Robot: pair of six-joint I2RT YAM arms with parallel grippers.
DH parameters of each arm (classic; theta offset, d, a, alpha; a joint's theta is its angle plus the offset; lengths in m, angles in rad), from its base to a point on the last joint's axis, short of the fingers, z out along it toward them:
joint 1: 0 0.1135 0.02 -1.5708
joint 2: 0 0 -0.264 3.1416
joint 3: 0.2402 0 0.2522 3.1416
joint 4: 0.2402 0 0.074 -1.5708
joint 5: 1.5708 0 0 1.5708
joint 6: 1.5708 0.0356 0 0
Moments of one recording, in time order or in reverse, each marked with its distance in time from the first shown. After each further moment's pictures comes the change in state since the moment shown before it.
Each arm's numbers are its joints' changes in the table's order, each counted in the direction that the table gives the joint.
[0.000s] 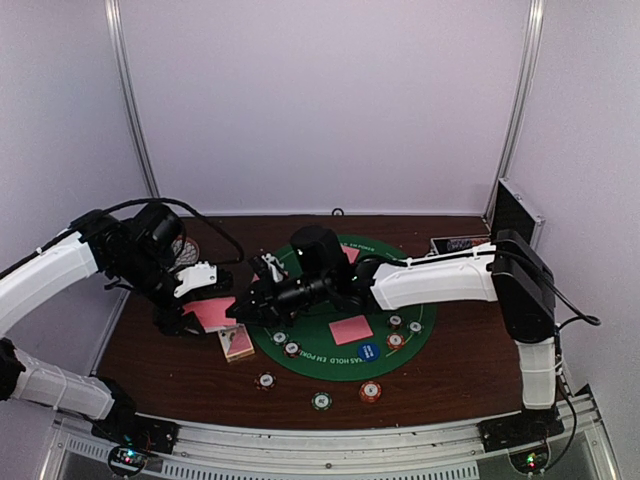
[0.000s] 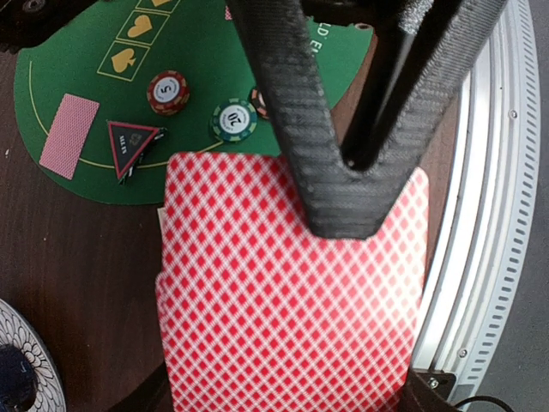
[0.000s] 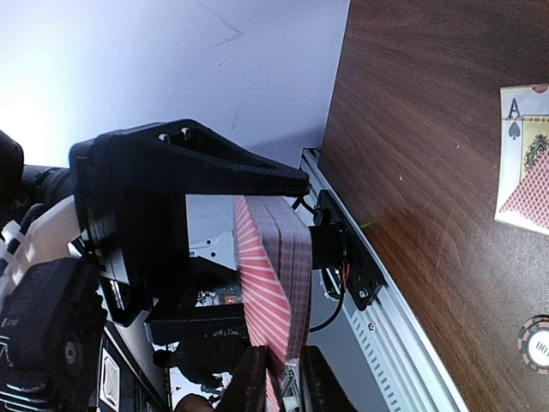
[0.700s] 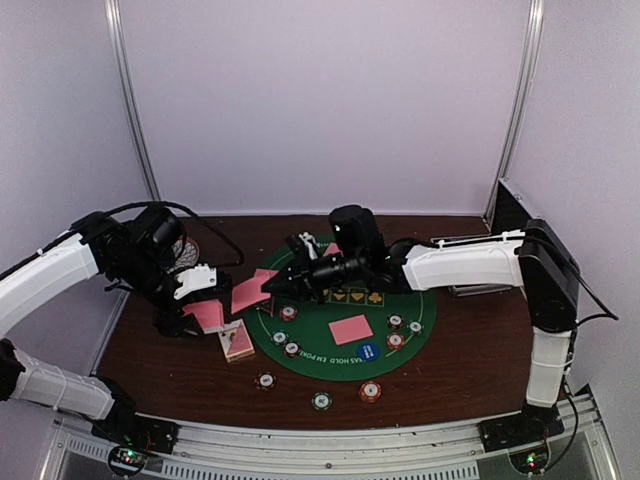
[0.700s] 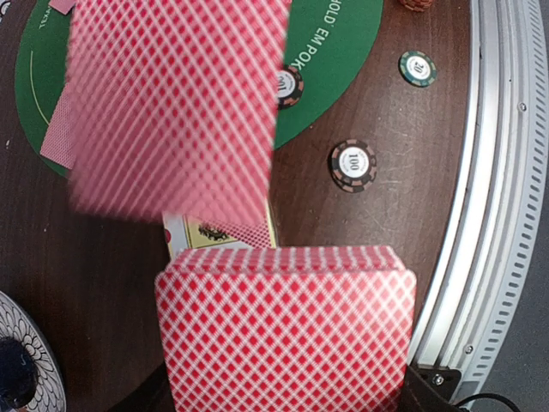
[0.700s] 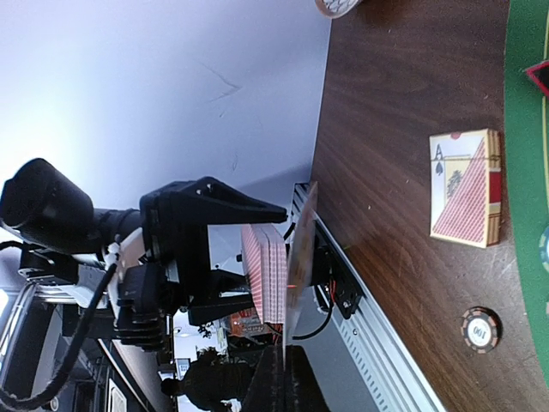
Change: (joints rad) left arm 0.000 -0.003 -0.016 -0.004 -0.027 0.000; right arm -0.120 -0.114 -0.137 -0.021 -0.030 0.011
